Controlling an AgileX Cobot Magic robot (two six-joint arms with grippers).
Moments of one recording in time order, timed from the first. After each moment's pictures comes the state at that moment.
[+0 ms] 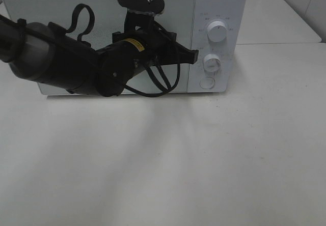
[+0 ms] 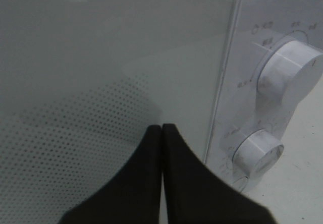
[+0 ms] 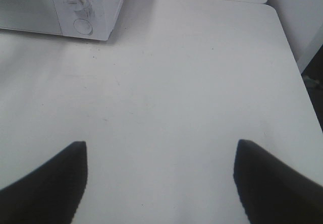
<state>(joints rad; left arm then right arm) -0.75 2.09 -1.19 -0.40 -0.59 0.25 0.16 0.00 -0.50 -0.13 1.04 0.03</state>
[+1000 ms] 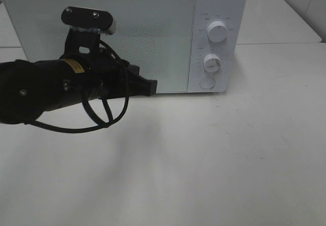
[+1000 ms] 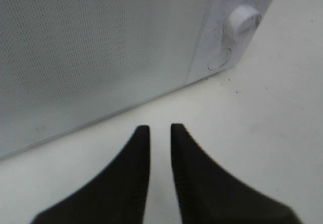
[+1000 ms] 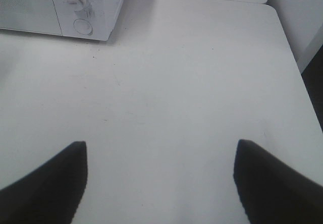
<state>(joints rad) -0.78 1.69 -0.76 -0.50 -0.35 0.25 0.16 0.00 -0.50 -0.13 1.04 0.03</state>
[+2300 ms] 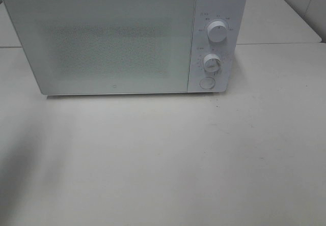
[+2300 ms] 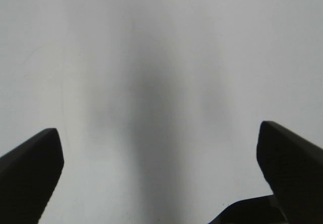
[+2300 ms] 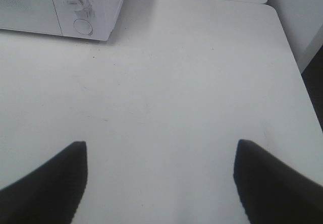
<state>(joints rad) -0.05 1.13 -0.75 -0.19 0.83 0.14 0.16 0.00 -0.50 -0.13 1.04 0.03</state>
